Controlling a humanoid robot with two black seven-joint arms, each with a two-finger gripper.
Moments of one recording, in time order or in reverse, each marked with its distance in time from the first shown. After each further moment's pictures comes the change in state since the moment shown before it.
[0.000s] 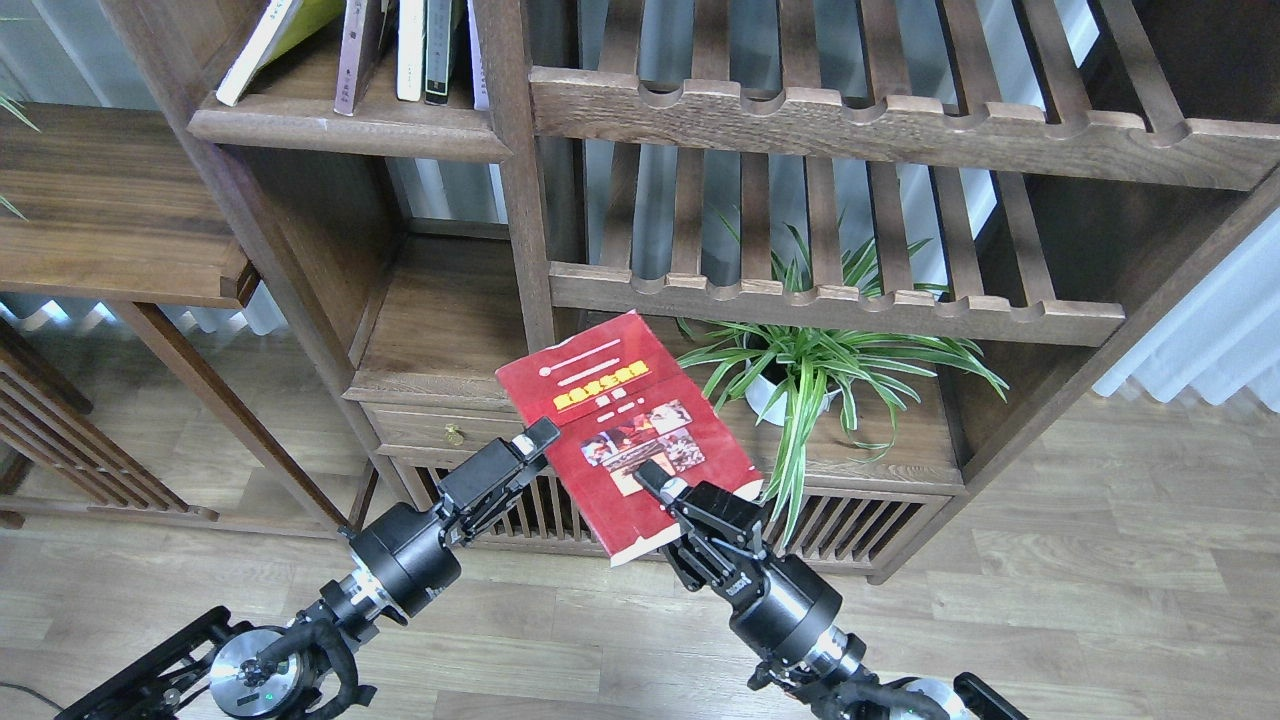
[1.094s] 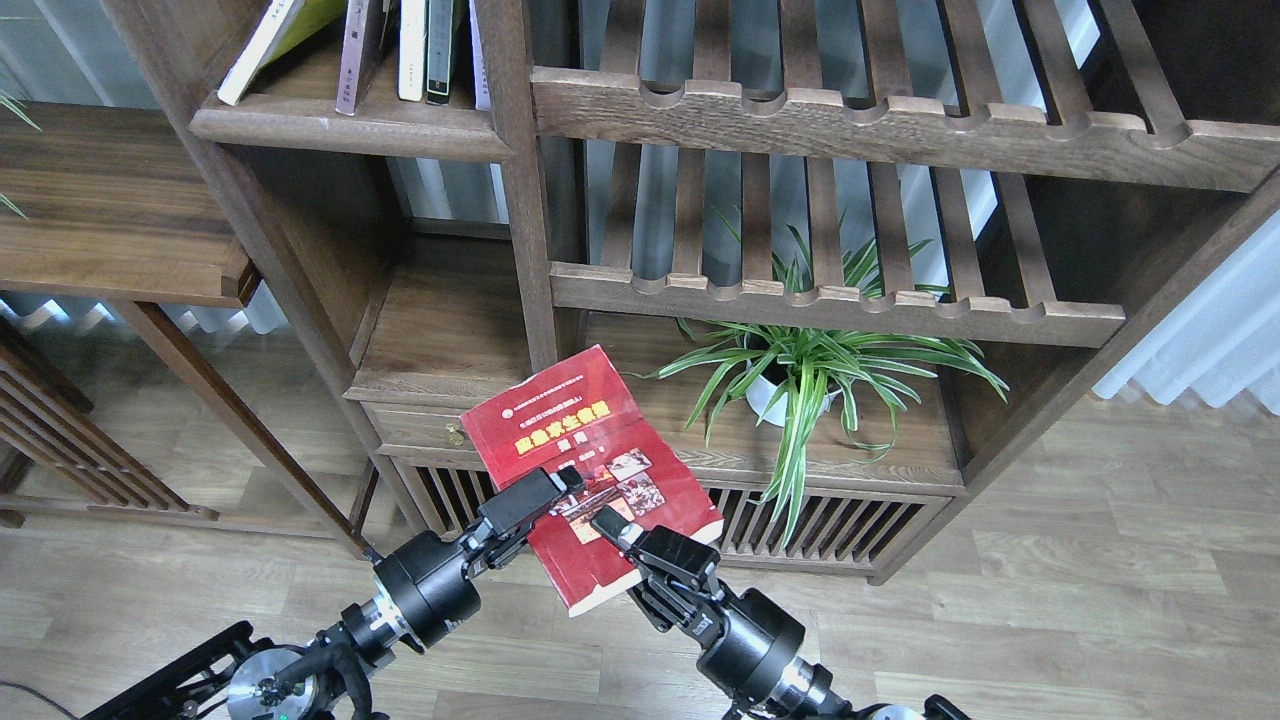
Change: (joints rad) left arm -0.015 -0.004 0.088 0.019 -0.001 -0.001 -0.002; right arm -0.019 0.070 -0.031 -0.040 -0.089 0.000 -0.007
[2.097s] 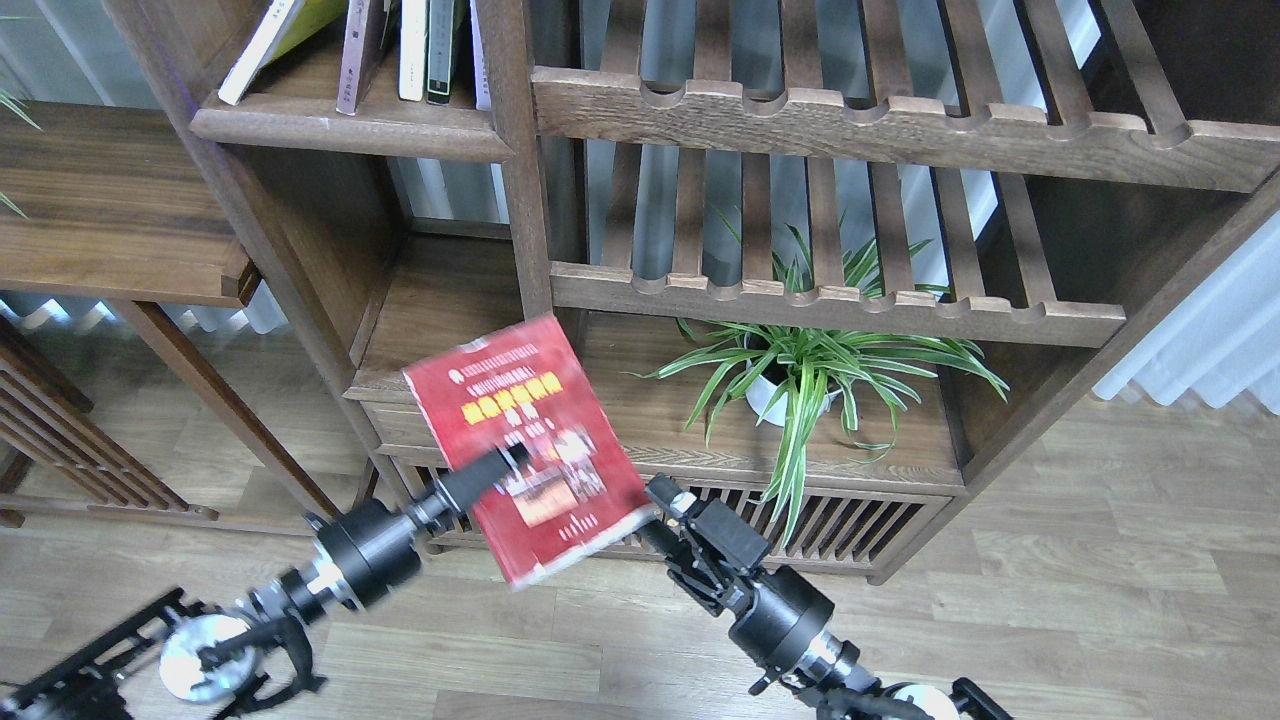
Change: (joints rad) left arm -0.013 0.101 -0.204 -0.063 0.191 0.001 0.017; right arm 0.030 0.001 0.152 -0.071 -0.086 0.000 0.008
